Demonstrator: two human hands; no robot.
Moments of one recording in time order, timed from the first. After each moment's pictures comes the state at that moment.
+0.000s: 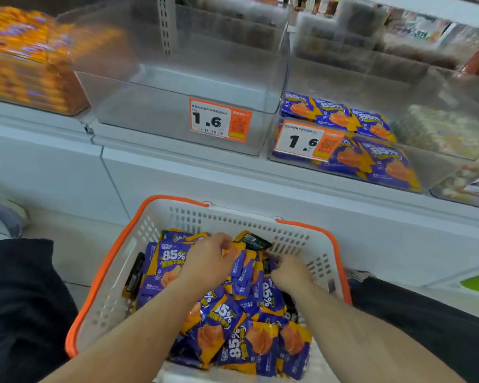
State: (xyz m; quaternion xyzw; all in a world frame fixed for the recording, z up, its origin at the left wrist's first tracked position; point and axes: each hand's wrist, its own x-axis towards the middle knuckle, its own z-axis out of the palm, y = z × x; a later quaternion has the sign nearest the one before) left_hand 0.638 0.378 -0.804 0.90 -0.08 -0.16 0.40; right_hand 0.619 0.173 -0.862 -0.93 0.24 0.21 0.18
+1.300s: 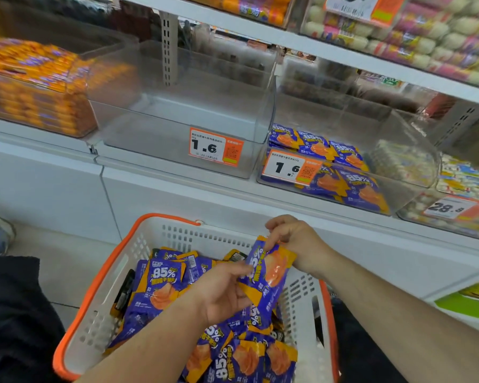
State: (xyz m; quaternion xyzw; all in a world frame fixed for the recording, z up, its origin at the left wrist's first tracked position) left_hand 0.608 0.350 -0.762 0.38 0.13 -0.46 0.79; right_hand 0.623 0.171 -0.706 -0.87 0.03 0.08 0.49
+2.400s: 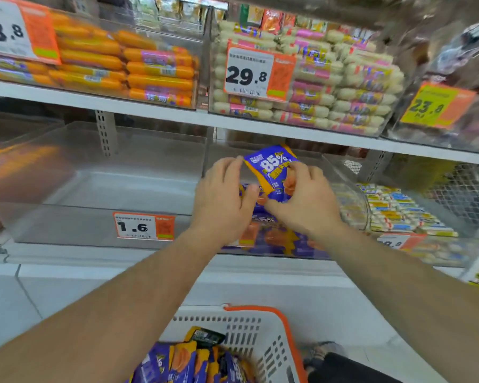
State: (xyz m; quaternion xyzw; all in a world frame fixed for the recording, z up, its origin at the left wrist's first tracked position) left_hand 0.748 0.238 -0.597 0.81 -0.31 0.31 0.39; right_hand 0.688 0.083 -0.568 -0.94 0.15 -0.28 0.15
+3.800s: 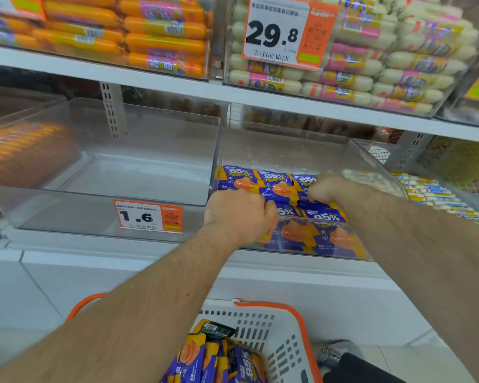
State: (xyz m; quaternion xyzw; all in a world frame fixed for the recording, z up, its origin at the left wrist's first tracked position) left_hand 0.757 0.223 -0.609 0.94 -0.29 0.13 0.07; right_hand 0.789 0.009 -0.587 -0.95 0.29 0.08 0.05
